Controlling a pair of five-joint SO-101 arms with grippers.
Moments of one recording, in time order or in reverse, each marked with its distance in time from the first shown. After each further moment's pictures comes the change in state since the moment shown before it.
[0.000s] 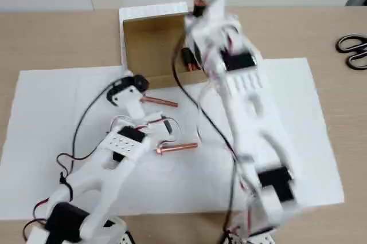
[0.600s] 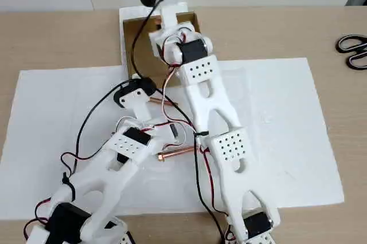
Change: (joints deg) left arm 1.9 0.2 0.0 0.0 -0.3; right arm -7.1 52.7 -66.4 26.5 3.6
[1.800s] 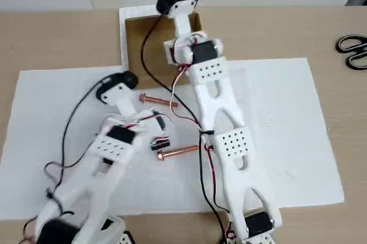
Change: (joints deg) left arm -6.1 -11.8 0.6 6.3 -1.1; right arm 3.3 0.2 -7.4 15.9 0.2
